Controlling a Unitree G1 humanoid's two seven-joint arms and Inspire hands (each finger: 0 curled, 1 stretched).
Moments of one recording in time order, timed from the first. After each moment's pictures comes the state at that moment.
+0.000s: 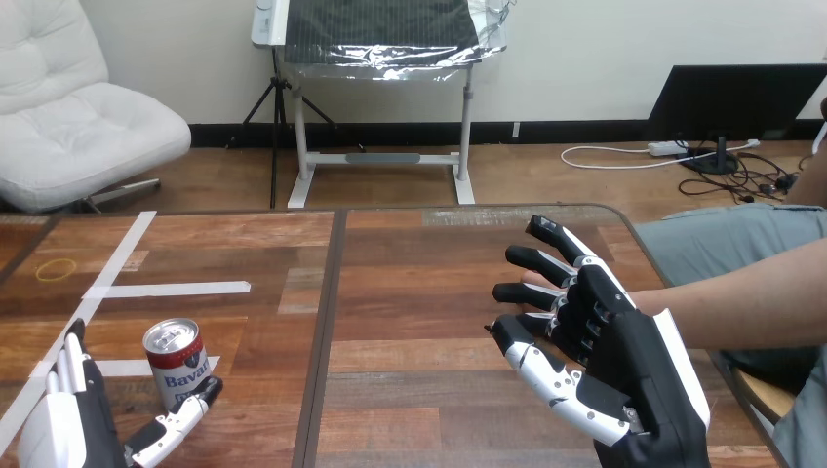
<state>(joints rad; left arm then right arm) 0.17 0.20 0.10 0.38 0.48 -0.15 0.53 0.45 -0.09 0.19 -0.40 0.04 -0.22 0.06</state>
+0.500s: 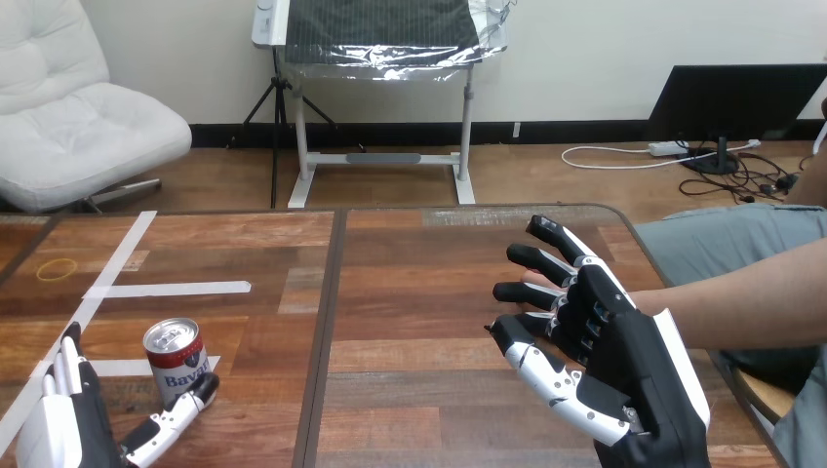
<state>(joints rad) 0.11 0.23 0.10 0.51 0.44 -0.23 0.56 0.45 -0.09 0.18 -0.40 0.04 -0.22 0.06</state>
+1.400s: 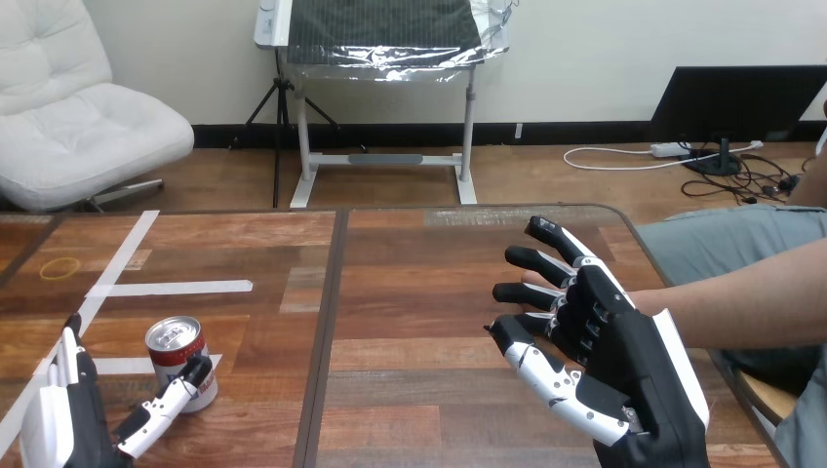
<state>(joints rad) 0.03 0.28 0.10 0.70 0.34 -0.38 0.52 0.45 -0.09 0.18 -0.40 0.04 -0.22 0.06</state>
